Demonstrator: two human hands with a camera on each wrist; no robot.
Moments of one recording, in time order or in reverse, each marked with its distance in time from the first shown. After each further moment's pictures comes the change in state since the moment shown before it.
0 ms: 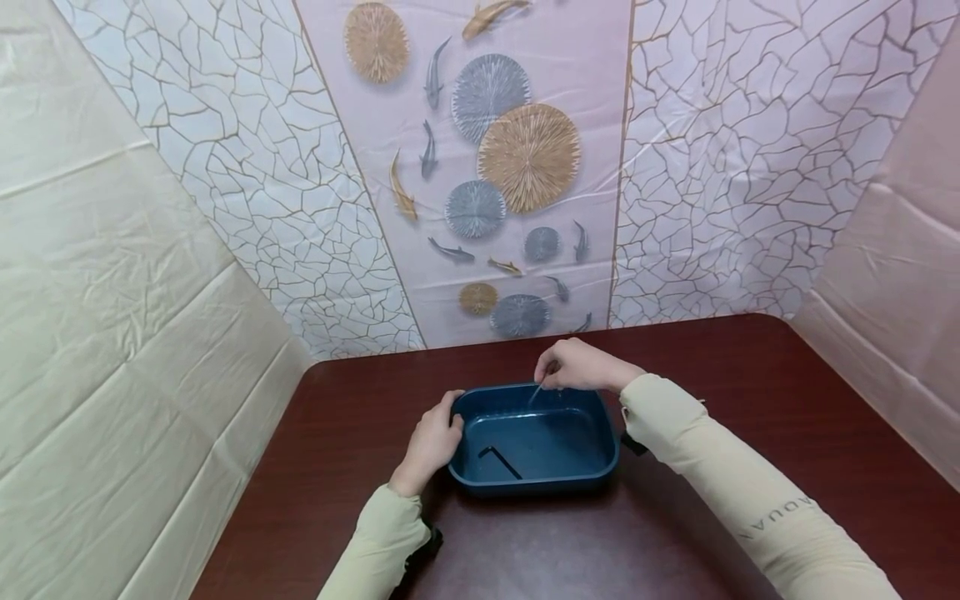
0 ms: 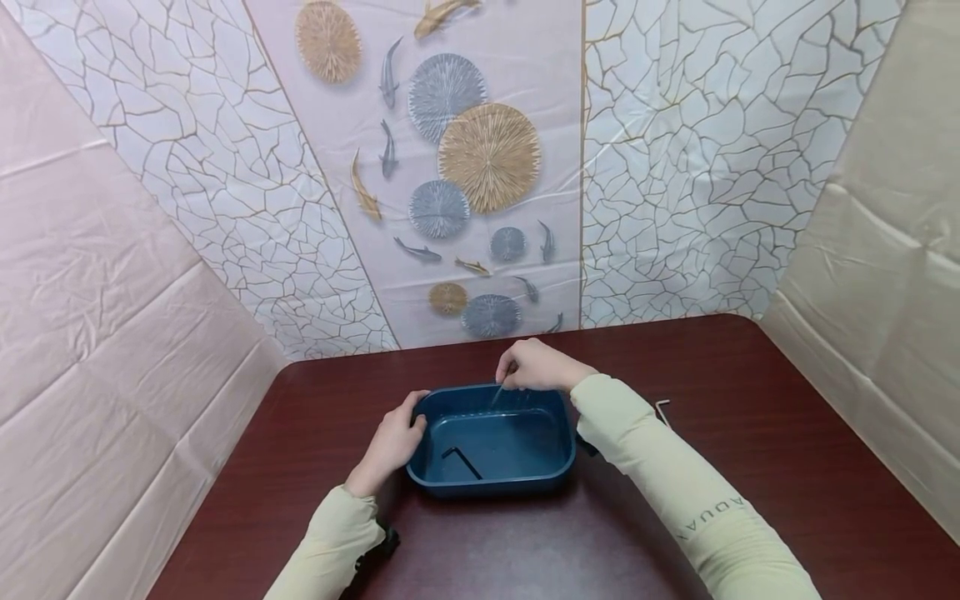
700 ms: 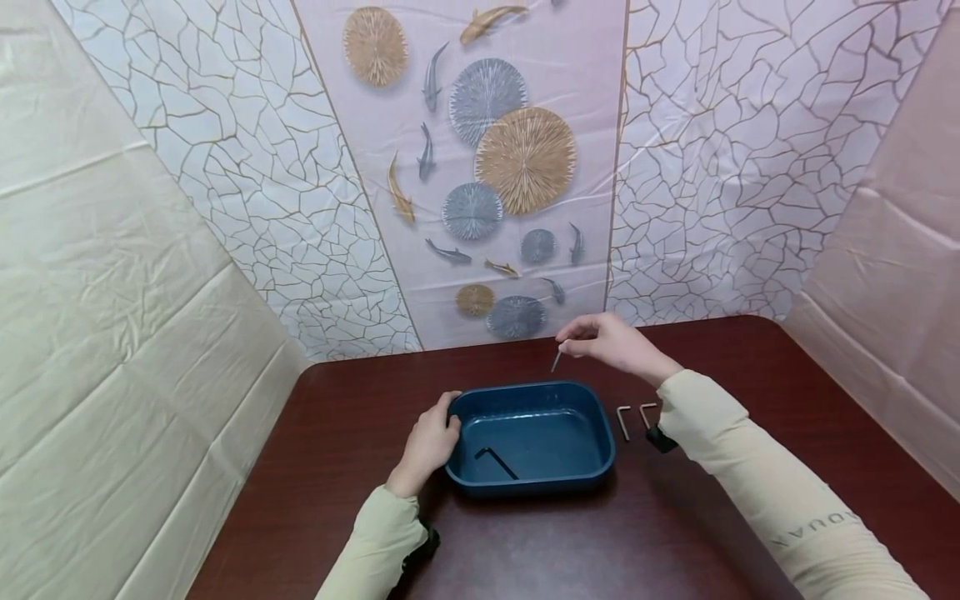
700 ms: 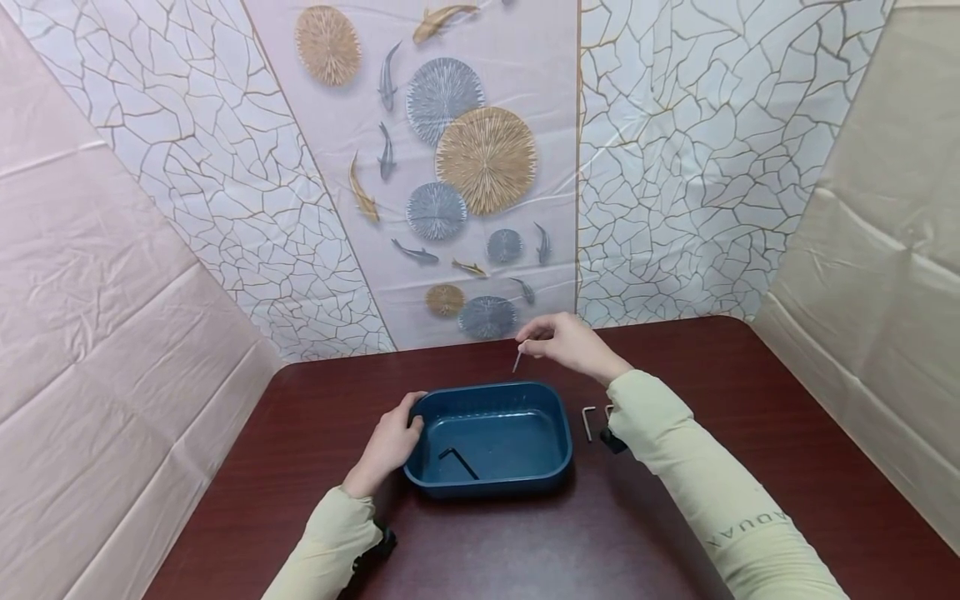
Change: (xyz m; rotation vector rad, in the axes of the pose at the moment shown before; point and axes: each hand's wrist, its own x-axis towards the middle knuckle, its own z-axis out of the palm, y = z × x) left_hand -0.002 0.002 0.000 -0.014 0.005 0.014; right_hand -0.035 0.013 -0.030 0.198 0.321 0.053
